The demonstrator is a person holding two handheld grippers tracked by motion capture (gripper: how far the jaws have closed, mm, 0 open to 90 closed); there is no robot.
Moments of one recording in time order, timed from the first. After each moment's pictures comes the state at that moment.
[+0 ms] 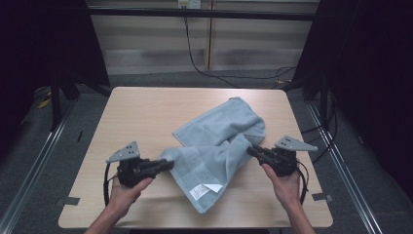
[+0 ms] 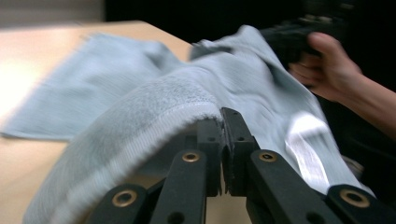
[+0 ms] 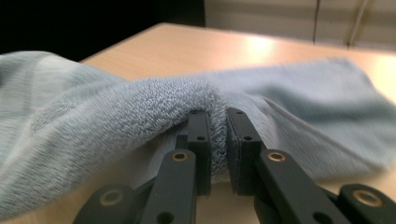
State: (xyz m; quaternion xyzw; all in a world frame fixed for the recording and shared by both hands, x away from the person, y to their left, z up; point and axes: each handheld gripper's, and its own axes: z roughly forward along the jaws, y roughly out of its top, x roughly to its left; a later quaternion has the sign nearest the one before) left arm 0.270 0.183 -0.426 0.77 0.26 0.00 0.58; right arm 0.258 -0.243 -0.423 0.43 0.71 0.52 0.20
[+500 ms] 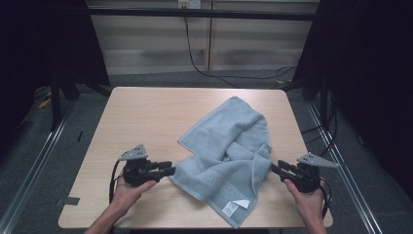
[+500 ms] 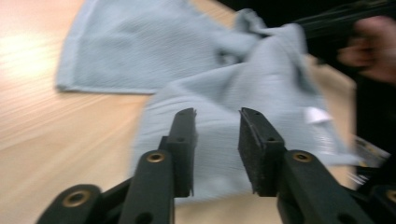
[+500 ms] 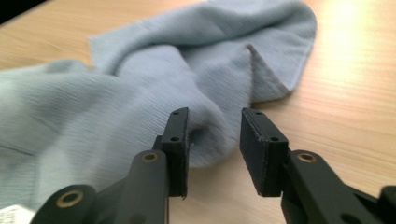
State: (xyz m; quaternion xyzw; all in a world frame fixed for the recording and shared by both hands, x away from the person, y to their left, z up) left arm 0.309 0.181 -0.466 0.80 0.31 0.00 0.52; right arm 0.226 -0.303 -0.458 0.52 0.70 0.44 0.21
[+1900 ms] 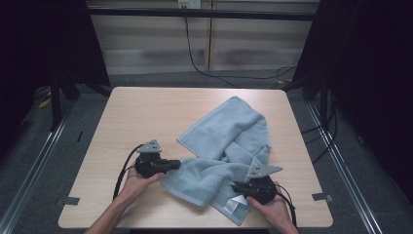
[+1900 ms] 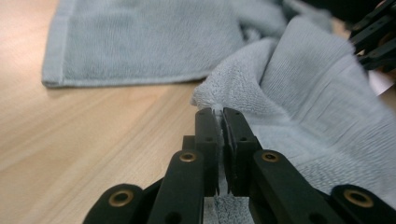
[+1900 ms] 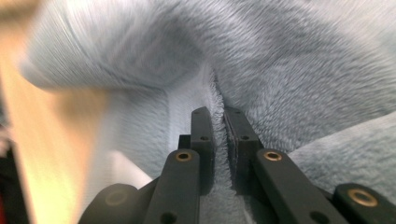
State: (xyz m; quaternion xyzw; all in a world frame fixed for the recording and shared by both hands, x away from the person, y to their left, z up) left arm 0.326 0.166 -0.472 0.83 0.27 0.00 0.49; right arm 0.232 -0.204 -0.493 0.38 0.83 0.41 0.08
